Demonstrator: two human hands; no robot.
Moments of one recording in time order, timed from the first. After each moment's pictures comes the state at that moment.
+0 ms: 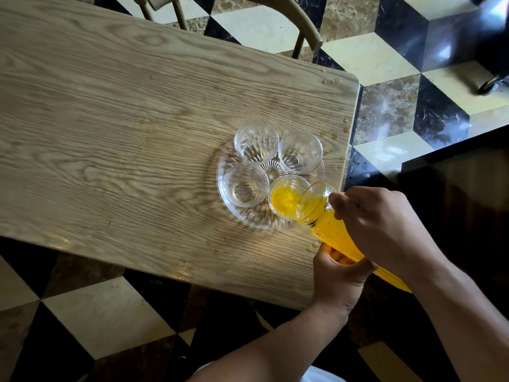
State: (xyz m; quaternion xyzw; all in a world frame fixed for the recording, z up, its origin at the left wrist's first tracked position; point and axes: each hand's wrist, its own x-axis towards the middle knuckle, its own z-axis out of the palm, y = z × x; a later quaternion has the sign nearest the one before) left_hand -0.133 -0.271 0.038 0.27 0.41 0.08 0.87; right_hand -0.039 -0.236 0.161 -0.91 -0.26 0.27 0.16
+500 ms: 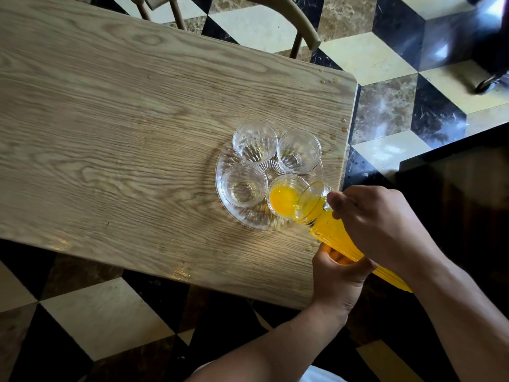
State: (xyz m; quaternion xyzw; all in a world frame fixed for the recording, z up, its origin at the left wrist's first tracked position) left_hand -0.135 -0.267 0.047 0.28 0.40 0.07 0.87; right_hand -0.038 -0.234 0.161 -0.91 -0.25 0.28 0.16
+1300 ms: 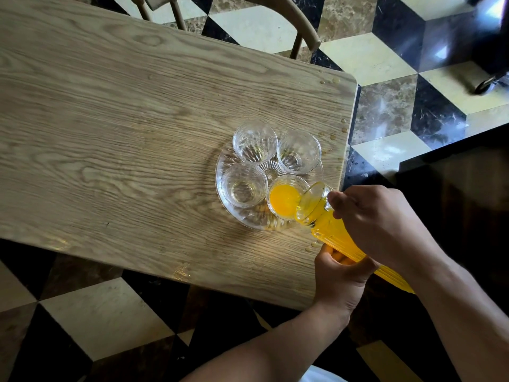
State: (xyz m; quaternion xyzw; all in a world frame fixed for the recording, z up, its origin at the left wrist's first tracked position) left_hand -0.132 -0.269 0.050 0.27 0.40 0.08 0.87; right_hand -0.035 -0.233 0.162 -0.92 -0.23 0.30 0.14
